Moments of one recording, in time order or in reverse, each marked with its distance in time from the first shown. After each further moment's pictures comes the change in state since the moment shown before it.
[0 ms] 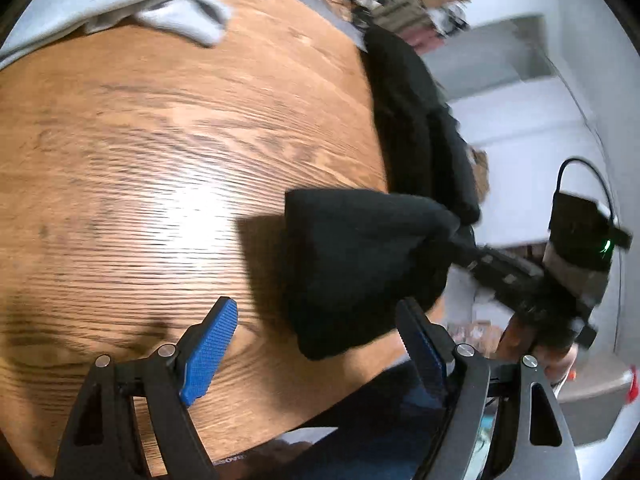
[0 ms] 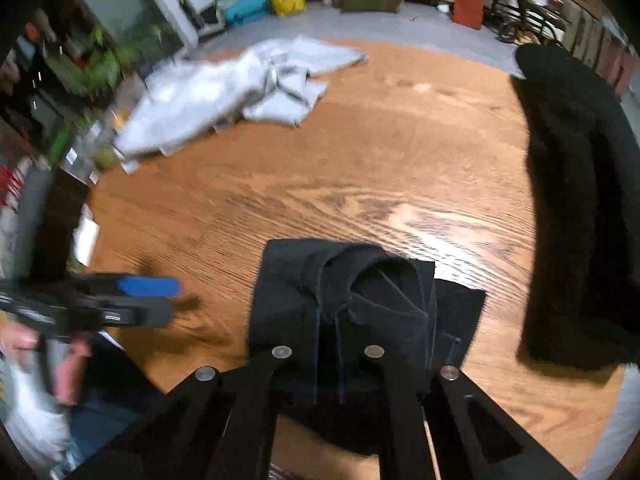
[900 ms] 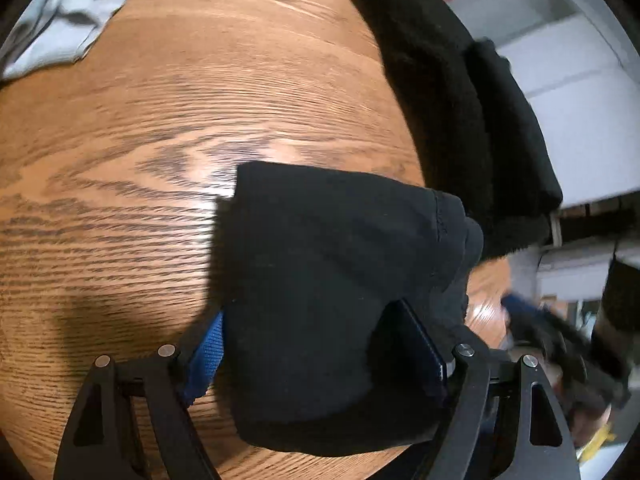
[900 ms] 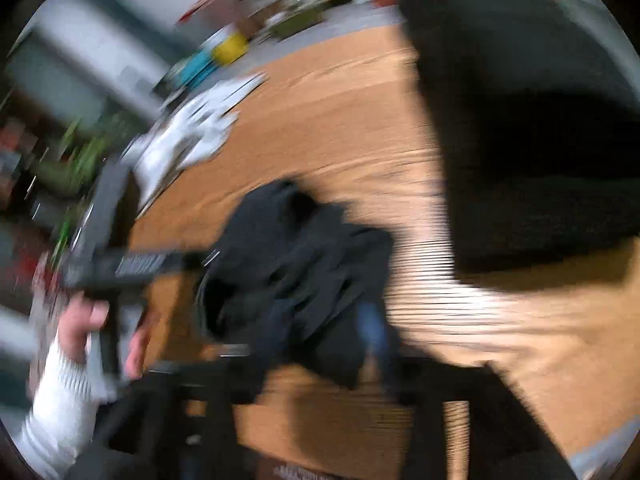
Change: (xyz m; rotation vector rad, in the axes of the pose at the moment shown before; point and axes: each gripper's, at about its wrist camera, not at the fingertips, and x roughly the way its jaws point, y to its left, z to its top) left arm 0.146 -0.056 0.073 0.113 0.076 0.263; right arm -0.008 -0.149 -0.070 0.355 -0.083 0.014
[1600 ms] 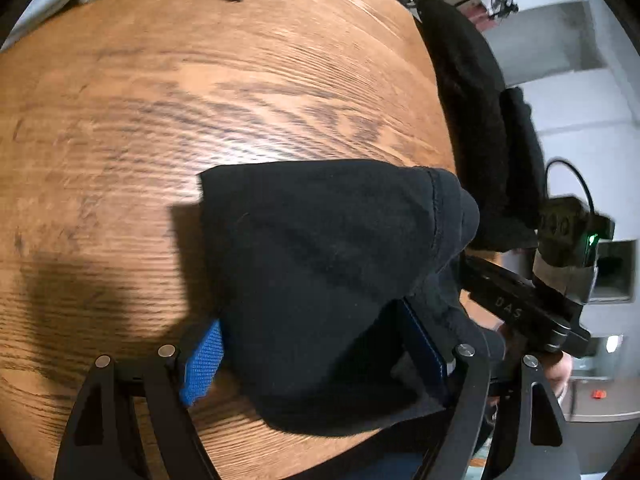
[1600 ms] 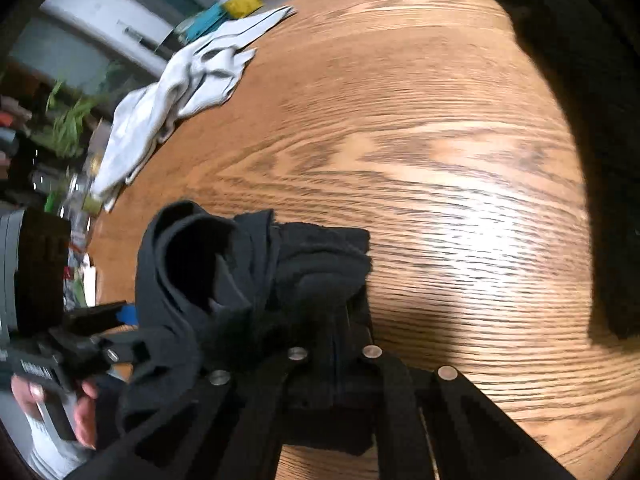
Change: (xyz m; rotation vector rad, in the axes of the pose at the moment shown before) left arm -0.053 0.098 -0.053 -0.199 0.016 -0.085; right arm 0.113 0.096 0.020 -0.137 0.178 0.073
